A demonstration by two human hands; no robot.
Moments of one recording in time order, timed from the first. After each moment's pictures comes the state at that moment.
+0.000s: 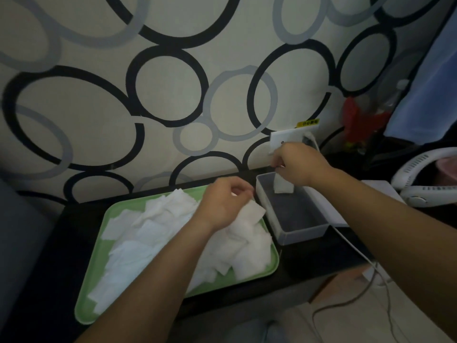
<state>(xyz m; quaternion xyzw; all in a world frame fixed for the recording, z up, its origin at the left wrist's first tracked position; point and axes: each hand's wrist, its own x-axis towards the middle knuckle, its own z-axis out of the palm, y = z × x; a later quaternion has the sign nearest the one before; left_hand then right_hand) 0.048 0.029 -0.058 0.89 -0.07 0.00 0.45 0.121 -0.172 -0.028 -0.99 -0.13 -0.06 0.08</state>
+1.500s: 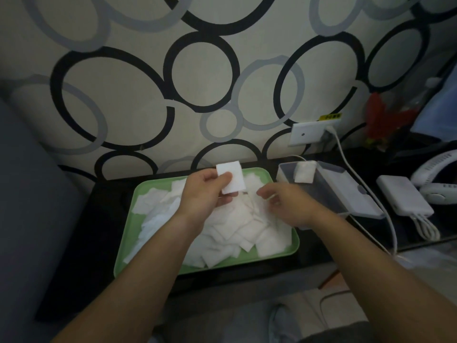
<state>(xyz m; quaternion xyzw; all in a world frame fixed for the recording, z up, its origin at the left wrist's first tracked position) -0.004 0.097 -0.041 0.68 0.11 0.00 0.72 0.029 -0.104 -0.068 -0.94 -0.12 0.13 0.30</state>
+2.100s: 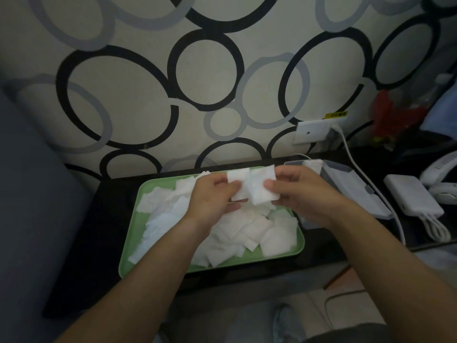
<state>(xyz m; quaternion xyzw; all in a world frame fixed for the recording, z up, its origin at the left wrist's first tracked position) -0.004 0.091 -0.053 0.71 0.12 -0.02 0.70 0.016 -0.101 -0.040 -0.69 -0.07 0.18 0.70</state>
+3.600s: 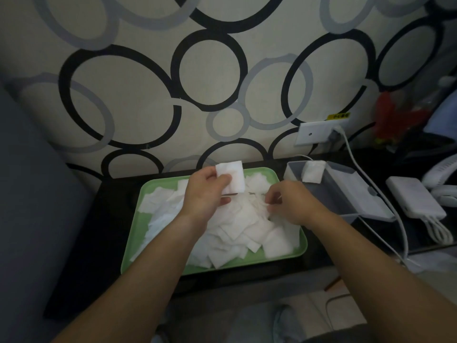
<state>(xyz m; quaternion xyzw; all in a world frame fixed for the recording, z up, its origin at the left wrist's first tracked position) 0.003 0.106 -0.049 0.70 0.13 0.04 0.70 0.038 -0.093 -0.077 -0.96 -0.11 0.08 0.26</state>
